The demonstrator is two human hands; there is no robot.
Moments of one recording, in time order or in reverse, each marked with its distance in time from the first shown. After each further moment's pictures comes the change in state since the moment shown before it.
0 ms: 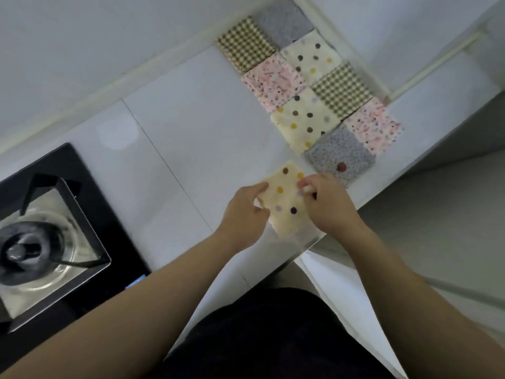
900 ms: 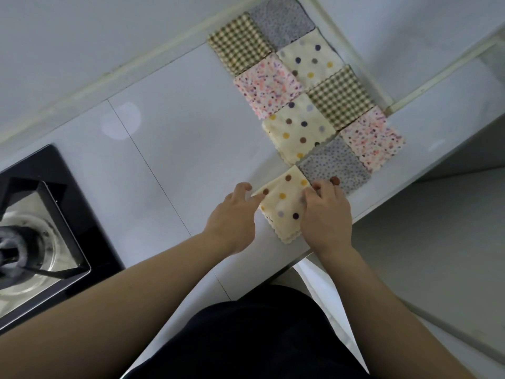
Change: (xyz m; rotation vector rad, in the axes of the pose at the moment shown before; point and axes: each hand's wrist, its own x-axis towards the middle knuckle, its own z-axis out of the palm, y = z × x) left_hand 0.032 0.016 0.005 0.692 -0.104 0.112; right_hand 0.021 0.035 0.014 -0.469 0.286 -0.132
